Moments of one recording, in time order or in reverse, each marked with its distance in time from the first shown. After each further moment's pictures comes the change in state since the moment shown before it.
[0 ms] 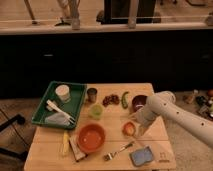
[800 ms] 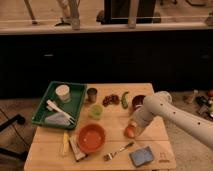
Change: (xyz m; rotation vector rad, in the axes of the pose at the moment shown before) arm -0.014 -0.001 0.009 -0.022 0.002 -0.022
